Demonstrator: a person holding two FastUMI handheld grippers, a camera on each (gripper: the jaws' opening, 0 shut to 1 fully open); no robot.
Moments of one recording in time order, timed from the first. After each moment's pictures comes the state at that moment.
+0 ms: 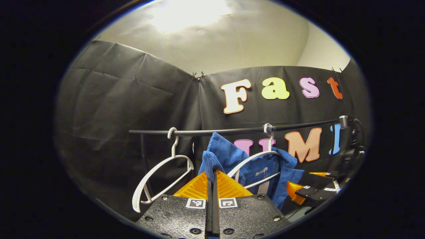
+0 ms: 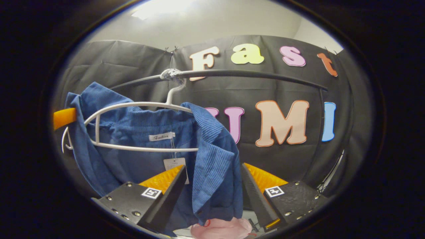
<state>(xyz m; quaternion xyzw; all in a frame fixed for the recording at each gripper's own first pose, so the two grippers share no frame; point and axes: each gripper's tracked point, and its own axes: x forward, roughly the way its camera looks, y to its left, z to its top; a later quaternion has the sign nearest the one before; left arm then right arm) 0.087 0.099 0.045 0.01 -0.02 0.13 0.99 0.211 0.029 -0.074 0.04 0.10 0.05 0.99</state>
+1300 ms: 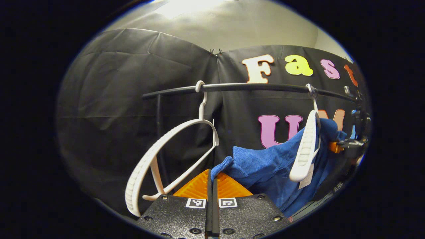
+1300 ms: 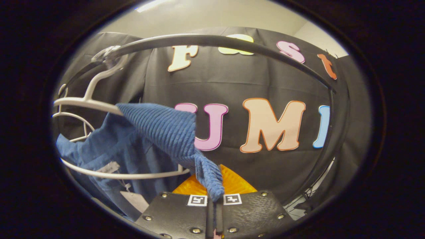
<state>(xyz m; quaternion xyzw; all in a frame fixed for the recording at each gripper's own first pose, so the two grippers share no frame) 0.110 0.185 -0.052 0.01 0.07 0.20 0.98 0.336 -0.036 -0.070 0.01 0.10 -0.03 0.99</state>
